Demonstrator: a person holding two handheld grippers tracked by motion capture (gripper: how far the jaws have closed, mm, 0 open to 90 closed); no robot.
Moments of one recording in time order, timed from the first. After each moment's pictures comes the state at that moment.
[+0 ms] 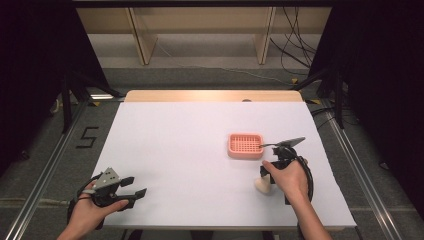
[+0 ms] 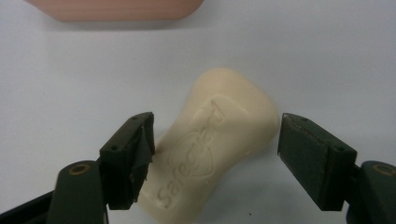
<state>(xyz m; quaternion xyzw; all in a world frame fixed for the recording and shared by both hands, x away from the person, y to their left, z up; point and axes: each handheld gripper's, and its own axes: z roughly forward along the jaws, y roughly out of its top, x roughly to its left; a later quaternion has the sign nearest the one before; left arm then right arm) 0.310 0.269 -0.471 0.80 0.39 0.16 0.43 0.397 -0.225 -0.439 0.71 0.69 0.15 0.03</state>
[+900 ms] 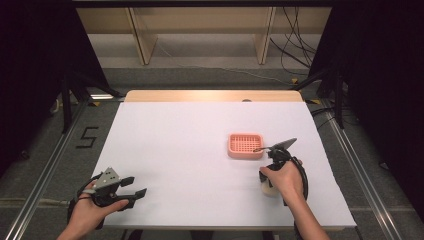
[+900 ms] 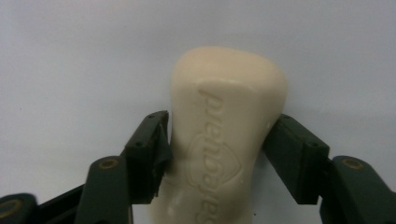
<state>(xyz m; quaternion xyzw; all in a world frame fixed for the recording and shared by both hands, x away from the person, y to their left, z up) 0.310 0.269 -0.471 0.80 0.39 0.16 0.43 0.403 -0.215 -0.453 0.71 0.70 0.10 0.01</state>
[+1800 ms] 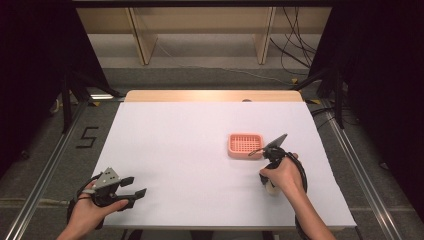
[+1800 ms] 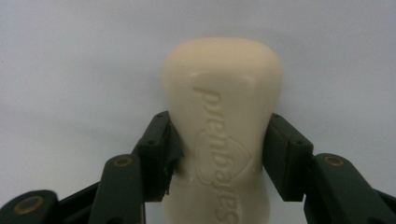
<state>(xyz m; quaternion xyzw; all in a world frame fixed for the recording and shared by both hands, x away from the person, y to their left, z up) 0.310 0.270 -0.471 0.80 0.39 0.16 0.43 0.412 -0.211 -0.452 0.62 0.78 0.05 0.00</state>
